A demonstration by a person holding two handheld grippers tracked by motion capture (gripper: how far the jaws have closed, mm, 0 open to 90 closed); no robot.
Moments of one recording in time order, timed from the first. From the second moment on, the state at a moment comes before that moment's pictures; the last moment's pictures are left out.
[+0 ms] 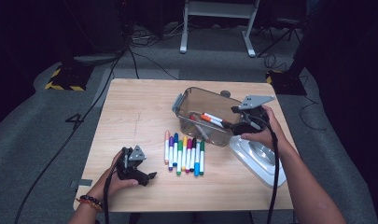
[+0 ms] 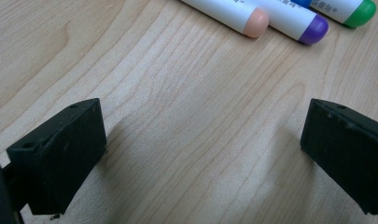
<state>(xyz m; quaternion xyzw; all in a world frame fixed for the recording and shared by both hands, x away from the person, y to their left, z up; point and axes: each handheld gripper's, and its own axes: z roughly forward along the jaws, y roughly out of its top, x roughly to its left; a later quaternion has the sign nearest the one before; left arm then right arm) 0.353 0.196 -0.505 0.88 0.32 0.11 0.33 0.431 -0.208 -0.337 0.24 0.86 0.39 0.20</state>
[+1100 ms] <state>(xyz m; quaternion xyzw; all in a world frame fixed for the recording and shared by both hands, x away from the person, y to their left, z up) 0.352 0.196 -0.505 0.88 0.32 0.11 0.33 0.384 -0.150 -0.474 0.24 0.88 0.39 0.14</state>
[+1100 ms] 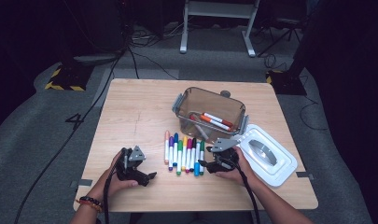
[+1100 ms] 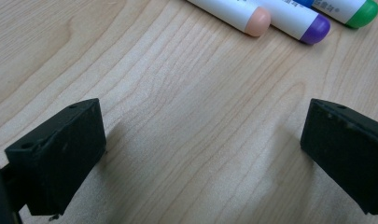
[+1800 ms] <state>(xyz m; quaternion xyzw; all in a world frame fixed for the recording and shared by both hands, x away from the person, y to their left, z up) 0.356 0.195 -0.506 0.88 0.32 0.11 0.34 0.387 -0.189 -0.487 0.30 0.89 0.32 0.14</state>
